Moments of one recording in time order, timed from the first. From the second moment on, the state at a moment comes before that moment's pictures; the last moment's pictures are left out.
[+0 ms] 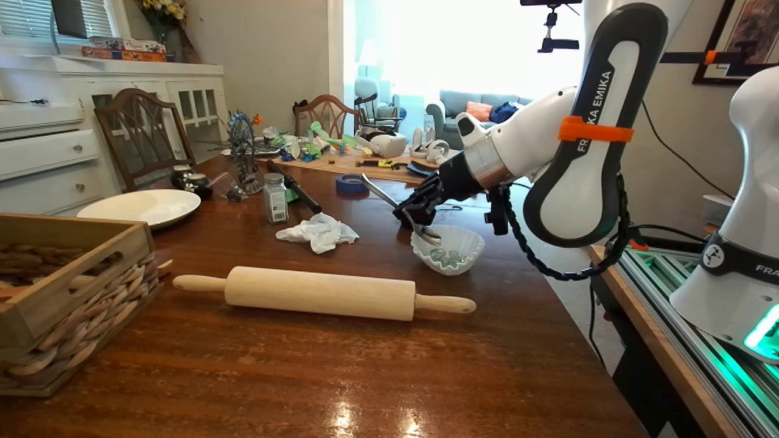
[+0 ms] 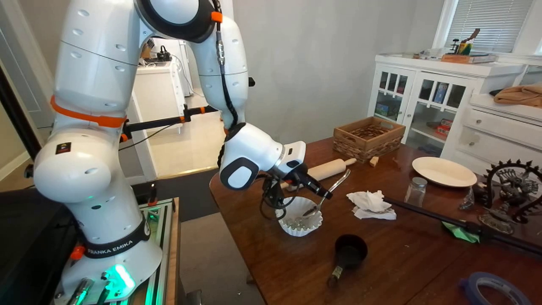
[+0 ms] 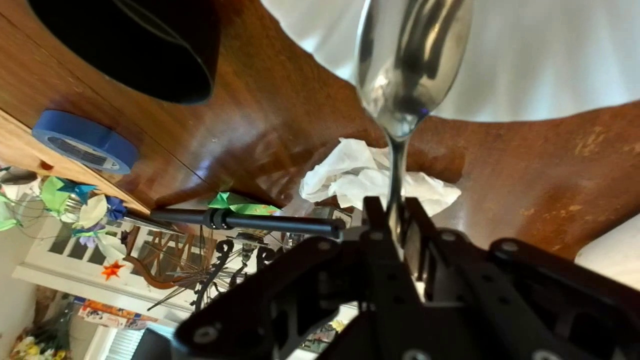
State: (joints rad) arm 0.21 0.42 -0.08 -2.67 0.36 3.98 -0.29
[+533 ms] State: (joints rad) arm 0.18 0.42 0.00 -2.70 0.16 3.96 -0.16
